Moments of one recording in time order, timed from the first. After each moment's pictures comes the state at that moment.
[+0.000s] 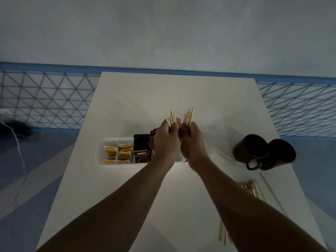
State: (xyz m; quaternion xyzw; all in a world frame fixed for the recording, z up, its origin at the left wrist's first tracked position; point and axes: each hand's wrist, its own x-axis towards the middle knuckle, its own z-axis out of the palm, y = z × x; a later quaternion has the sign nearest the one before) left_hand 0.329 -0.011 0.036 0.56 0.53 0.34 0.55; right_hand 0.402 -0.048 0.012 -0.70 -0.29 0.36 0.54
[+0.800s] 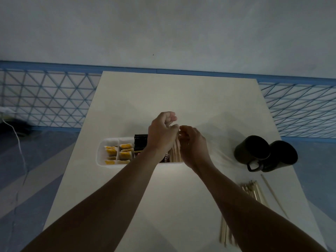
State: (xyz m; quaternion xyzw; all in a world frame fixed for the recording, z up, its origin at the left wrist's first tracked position) left_hand 0.315 0.015 0.044 0.62 0.51 0.28 0.52; right_hand 0.405 -0.054 -0.001 -0.79 -0.42 0.23 0.38
